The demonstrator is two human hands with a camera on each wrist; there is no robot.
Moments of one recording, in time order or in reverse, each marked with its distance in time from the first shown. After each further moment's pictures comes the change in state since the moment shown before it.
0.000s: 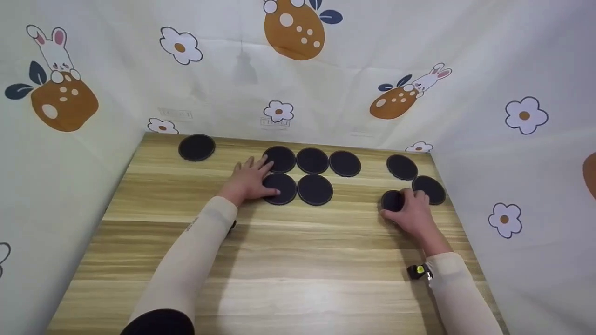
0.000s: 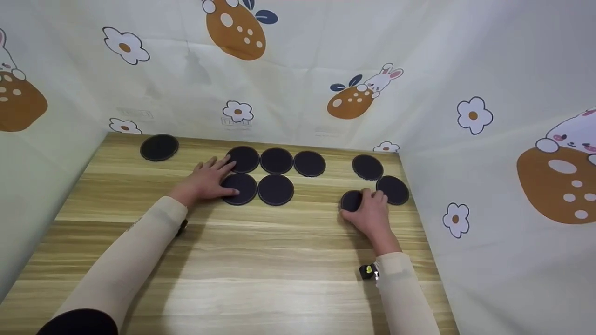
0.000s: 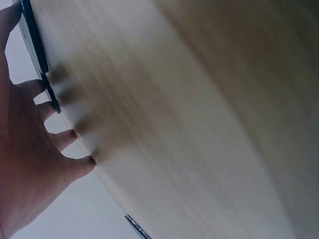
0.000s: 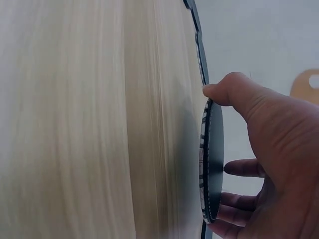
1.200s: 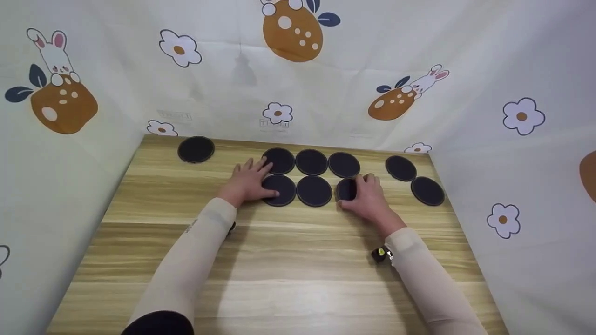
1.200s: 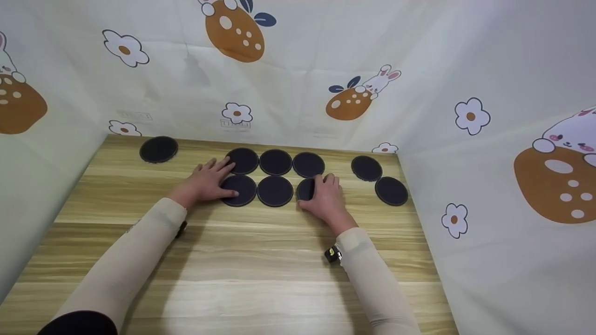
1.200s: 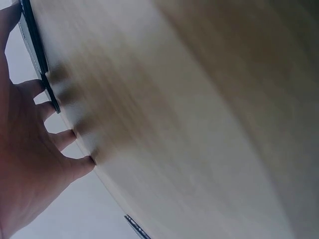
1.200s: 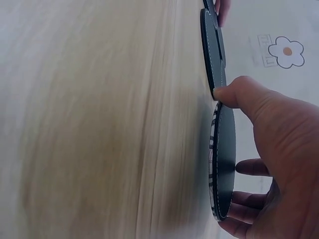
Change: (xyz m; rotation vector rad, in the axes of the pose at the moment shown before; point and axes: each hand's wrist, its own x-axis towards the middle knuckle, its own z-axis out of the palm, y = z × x) left_hand 0.003 -0.002 0.002 -0.013 0.002 -0.004; right_hand 0.045 -0.100 0.047 -0.037 -0.063 -0.187
